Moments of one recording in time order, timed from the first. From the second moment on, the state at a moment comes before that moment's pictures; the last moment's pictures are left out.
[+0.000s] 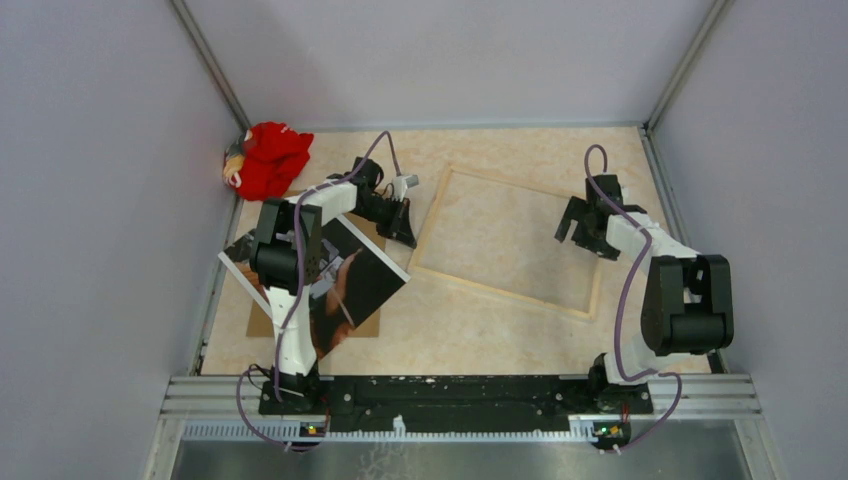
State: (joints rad) left arm -0.26 2.08 1.43 -0.59 0.83 0.16; right arm 0.04 1.55 0.94 -0.45 0.19 0.42
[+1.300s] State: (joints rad) left arm -0.26 2.08 1.43 -0.60 0.83 0.16; right arm -0.06 1.70 1.16 -0.43 0.36 0.46
